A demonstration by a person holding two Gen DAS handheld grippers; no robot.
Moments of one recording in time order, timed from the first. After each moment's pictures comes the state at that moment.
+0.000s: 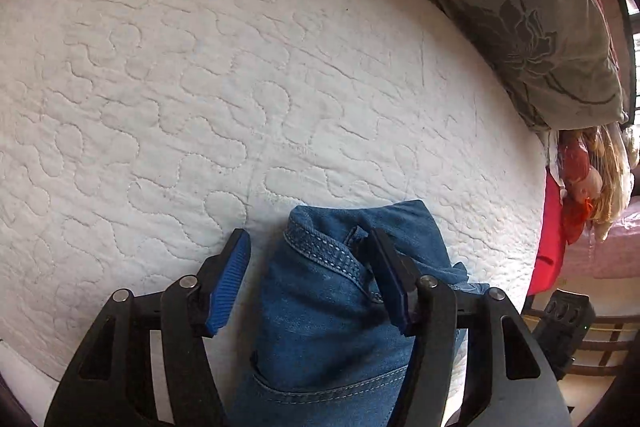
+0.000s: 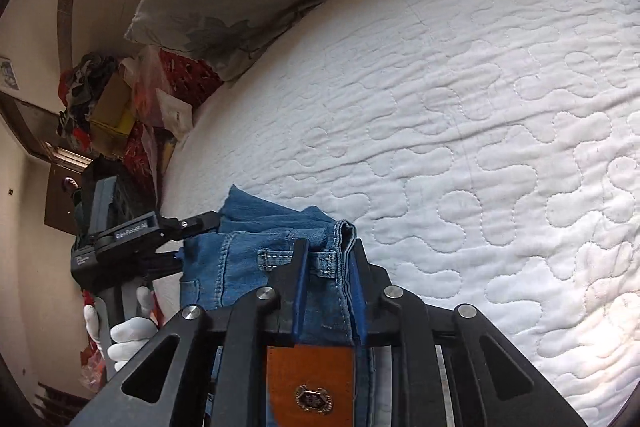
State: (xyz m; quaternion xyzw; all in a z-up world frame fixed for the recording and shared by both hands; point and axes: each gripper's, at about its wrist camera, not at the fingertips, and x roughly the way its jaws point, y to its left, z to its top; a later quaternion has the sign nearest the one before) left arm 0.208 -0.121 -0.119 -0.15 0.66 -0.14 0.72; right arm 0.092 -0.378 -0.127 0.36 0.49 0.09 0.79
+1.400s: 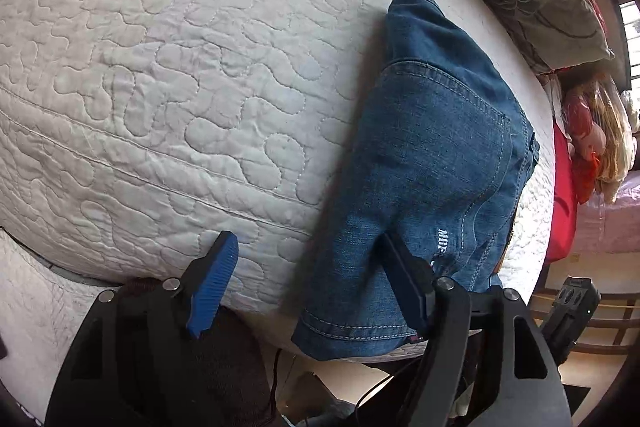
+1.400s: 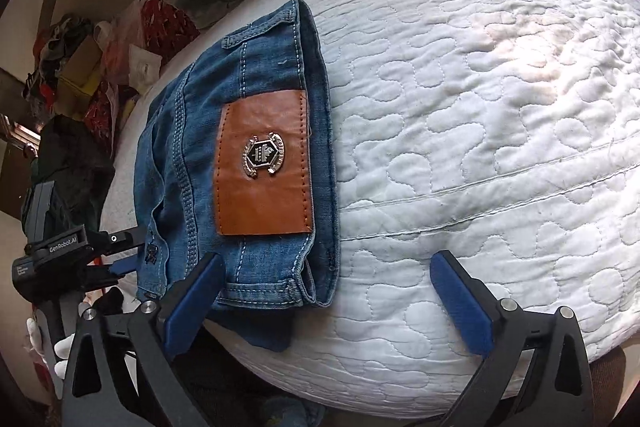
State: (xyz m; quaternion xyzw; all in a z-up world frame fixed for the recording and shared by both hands) left arm 0.069 -0.053 -0.131 -0.14 0.67 -0.13 0.72; right arm -0.038 -0.314 -0.142 0.27 0.51 0.00 0.81
